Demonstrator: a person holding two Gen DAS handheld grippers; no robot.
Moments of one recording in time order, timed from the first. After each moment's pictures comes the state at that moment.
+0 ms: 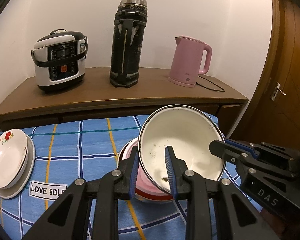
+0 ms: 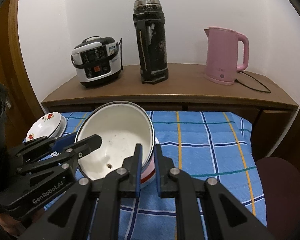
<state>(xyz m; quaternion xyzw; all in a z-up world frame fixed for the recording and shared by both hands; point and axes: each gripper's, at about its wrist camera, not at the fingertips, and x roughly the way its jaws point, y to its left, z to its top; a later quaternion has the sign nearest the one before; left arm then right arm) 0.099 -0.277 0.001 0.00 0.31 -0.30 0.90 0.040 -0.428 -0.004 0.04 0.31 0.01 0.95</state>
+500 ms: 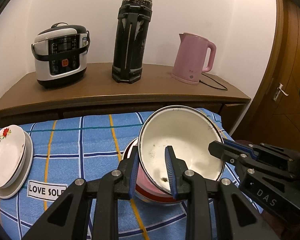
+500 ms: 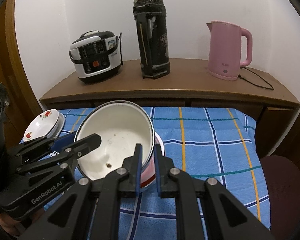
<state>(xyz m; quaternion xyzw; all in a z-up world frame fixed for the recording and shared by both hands) 0.110 -0.275 -0.006 0.00 0.33 -0.30 0.90 0.053 -0.426 -0.014 0.04 0.33 0.01 0.94</state>
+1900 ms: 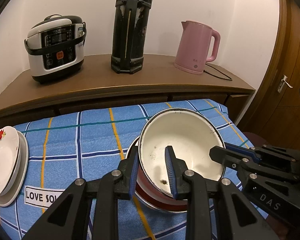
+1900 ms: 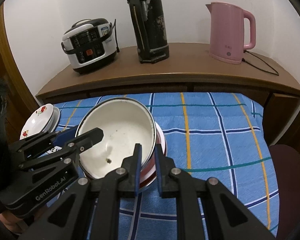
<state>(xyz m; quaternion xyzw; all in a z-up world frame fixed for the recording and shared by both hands) 0.131 -0.285 -0.023 0.02 0.35 -0.29 0.89 0.075 -0.433 -0.035 0.06 0.37 0.01 0.92</state>
